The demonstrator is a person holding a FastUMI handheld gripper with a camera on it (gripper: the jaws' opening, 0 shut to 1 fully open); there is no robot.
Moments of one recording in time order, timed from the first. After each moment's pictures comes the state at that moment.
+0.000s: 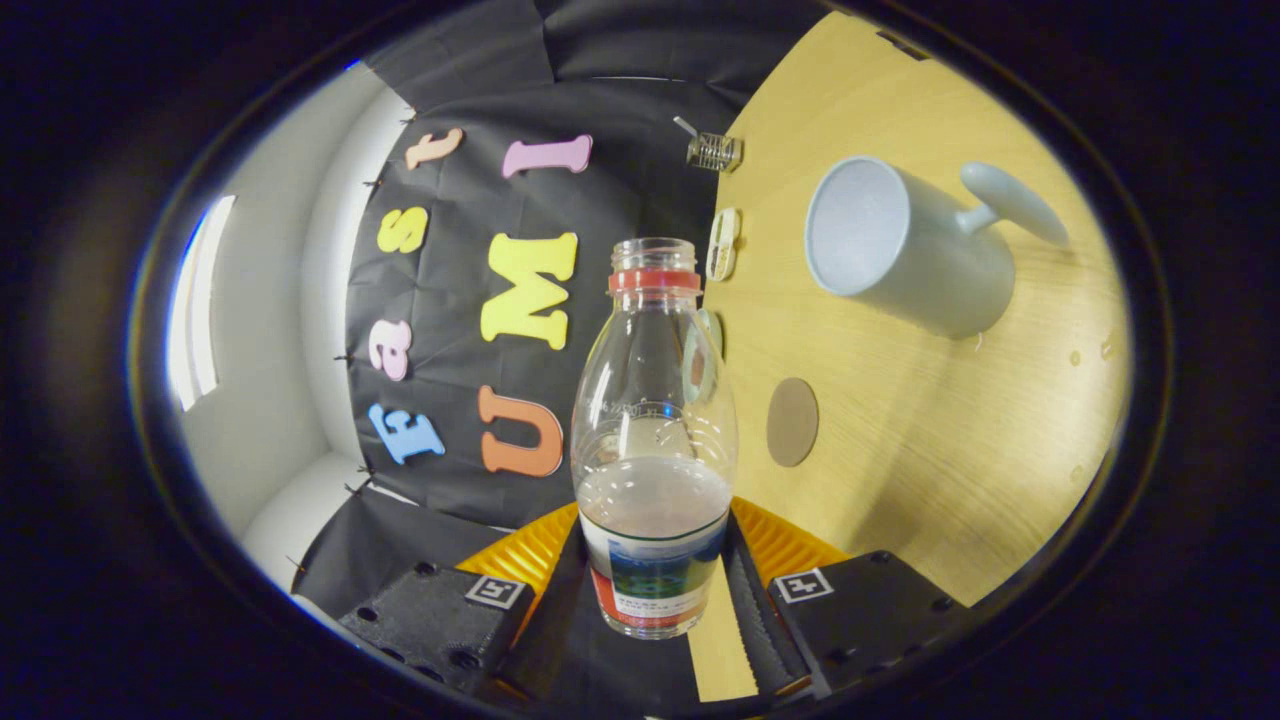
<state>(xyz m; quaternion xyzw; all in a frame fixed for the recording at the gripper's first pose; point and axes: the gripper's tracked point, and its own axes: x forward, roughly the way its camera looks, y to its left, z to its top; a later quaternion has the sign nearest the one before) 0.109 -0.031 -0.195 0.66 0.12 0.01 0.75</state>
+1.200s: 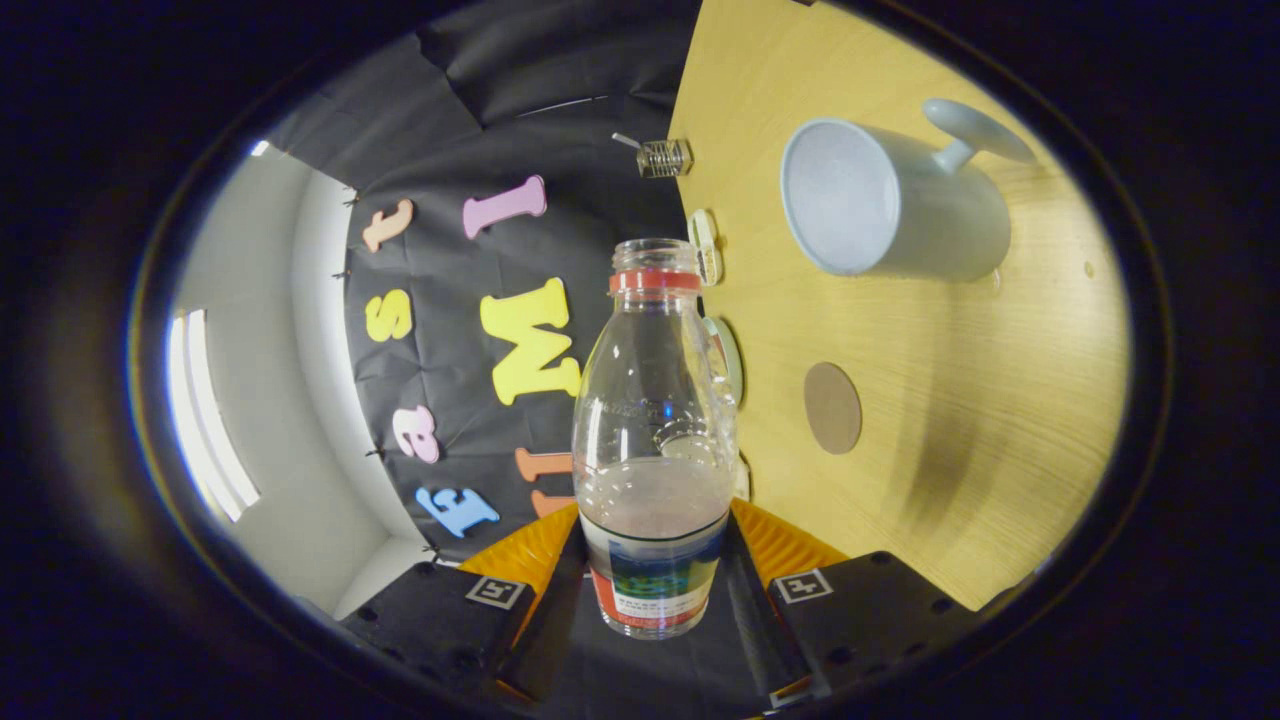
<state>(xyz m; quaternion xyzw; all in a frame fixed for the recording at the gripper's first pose) 0.130 -0.048 -0.172 0.76 0.07 0.00 0.65</state>
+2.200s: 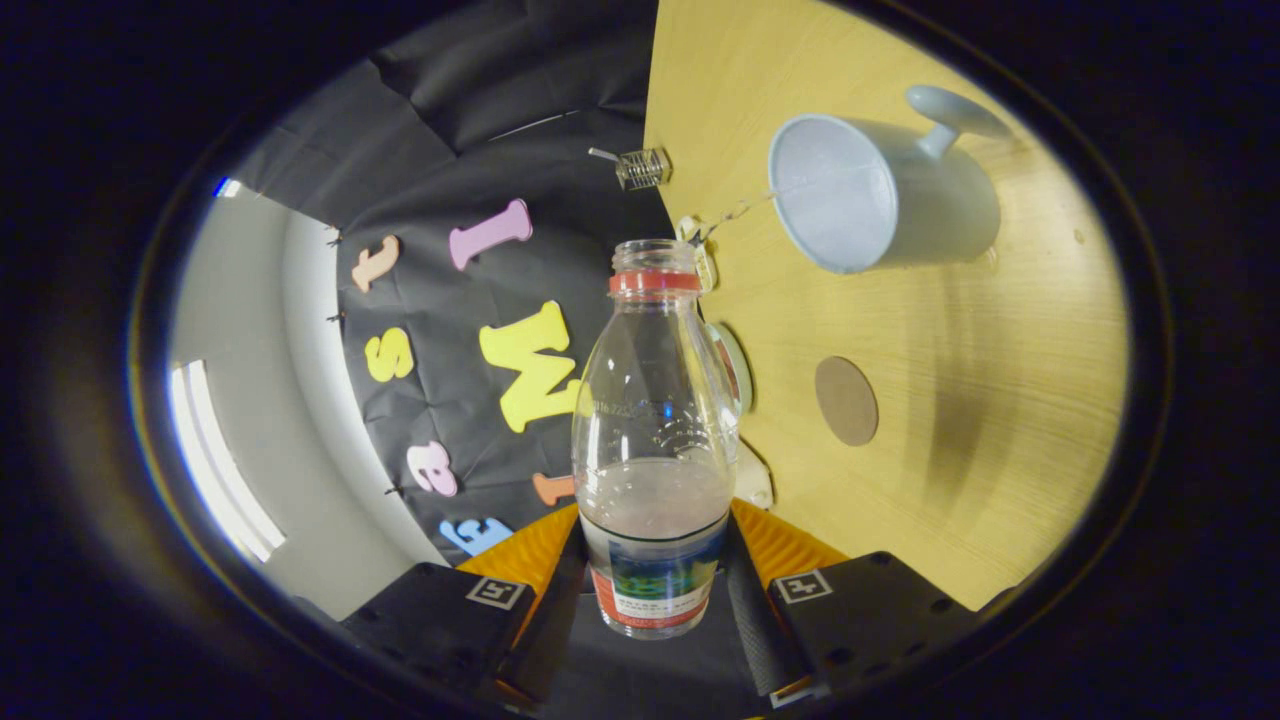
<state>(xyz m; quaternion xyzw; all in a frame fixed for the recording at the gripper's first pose) 0.138 -0.060 -0.163 0.79 0.06 -0.01 0.61</state>
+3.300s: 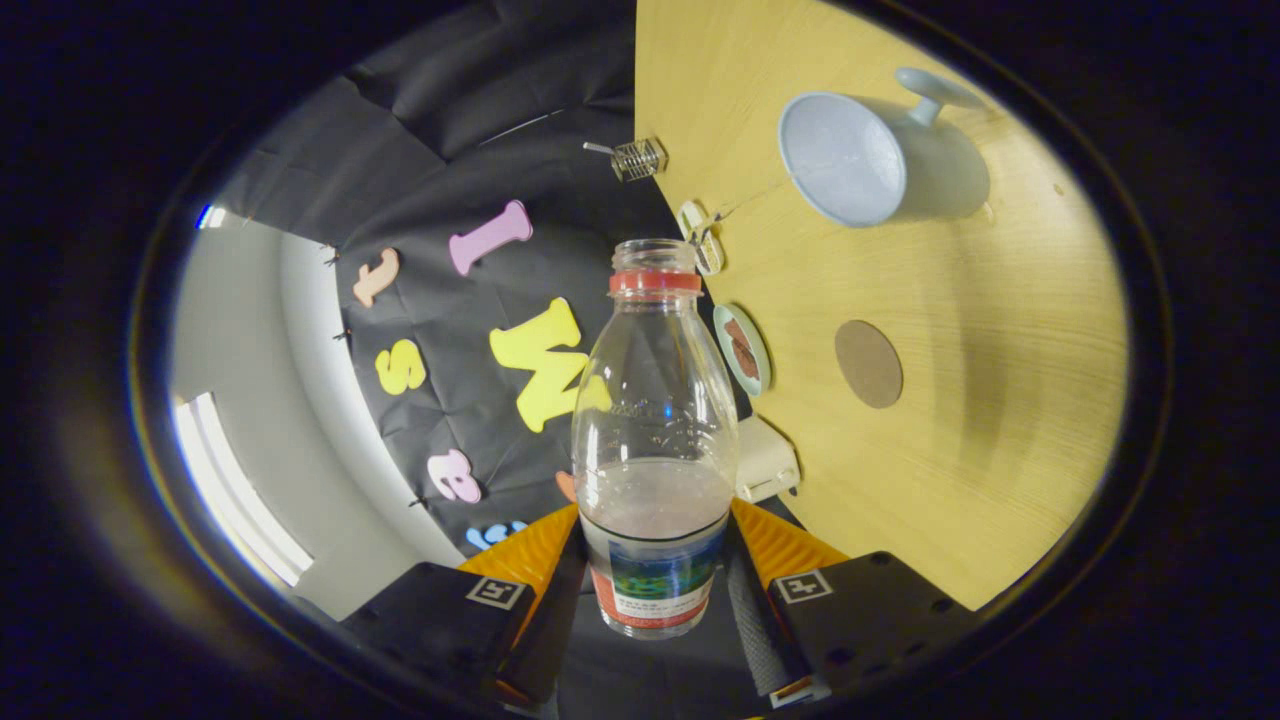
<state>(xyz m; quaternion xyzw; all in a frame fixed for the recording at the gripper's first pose) 0.151 -0.060 -0.132 0.82 0.06 0.01 0.57</state>
